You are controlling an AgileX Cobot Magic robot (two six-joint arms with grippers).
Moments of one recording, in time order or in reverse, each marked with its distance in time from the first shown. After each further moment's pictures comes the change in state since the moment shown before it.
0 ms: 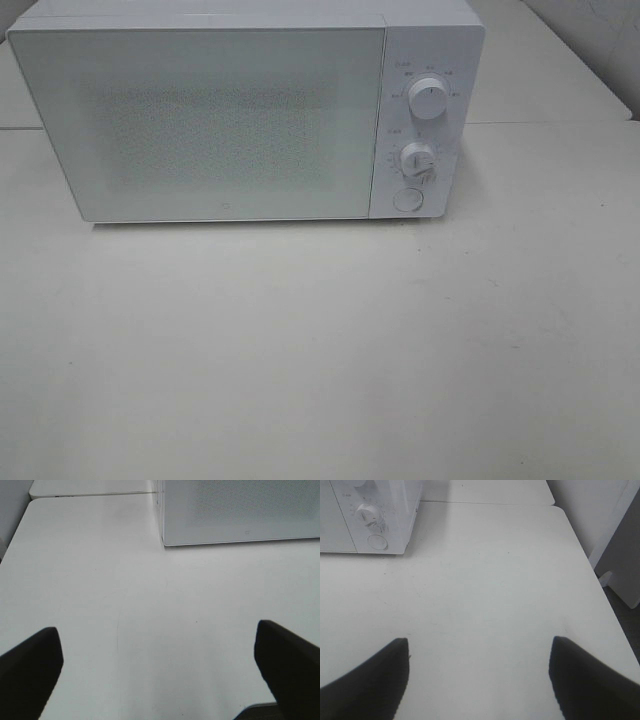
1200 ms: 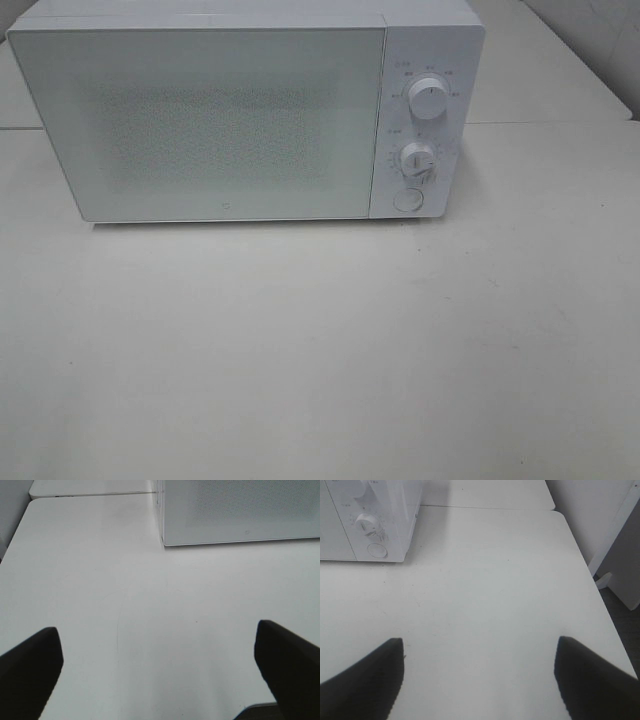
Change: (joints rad) left arm 0.000 0.000 0.000 0.000 0.000 0.000; right arm 0.000 0.154 -0.049 -0.002 -0.082 0.000
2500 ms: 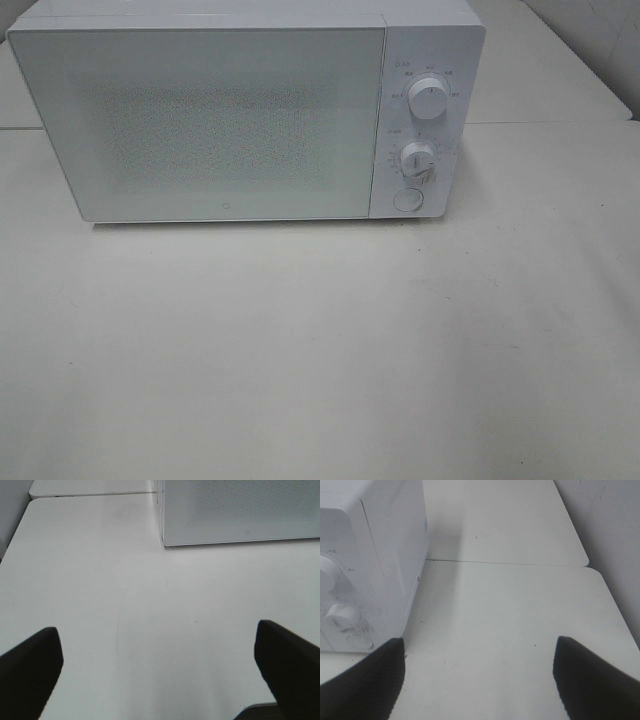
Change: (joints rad) left arm 0.000 0.000 0.000 0.000 0.000 -0.001; right arm 0.000 0.816 0.000 0.008 -0.905 0.017
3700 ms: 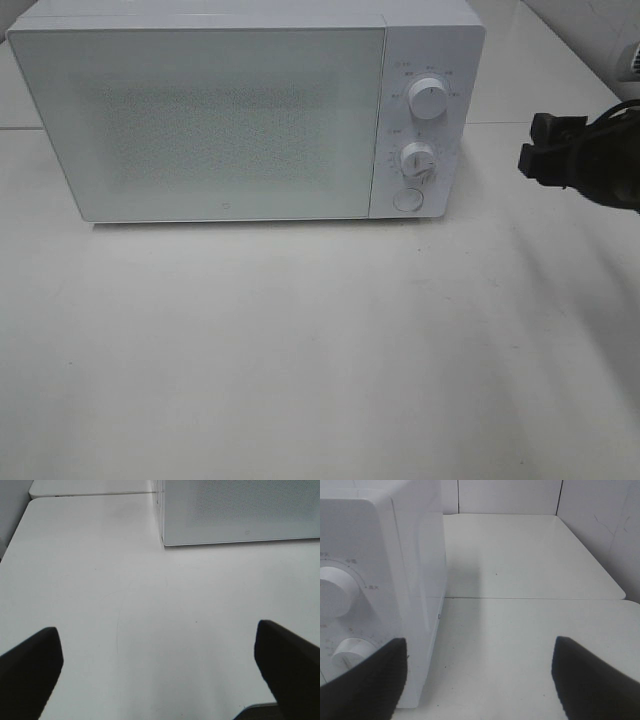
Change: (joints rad) left arm 0.000 0.000 0.000 0.000 0.000 -0.002; right arm 0.354 0.459 0.183 0.543 -0.904 -0.324
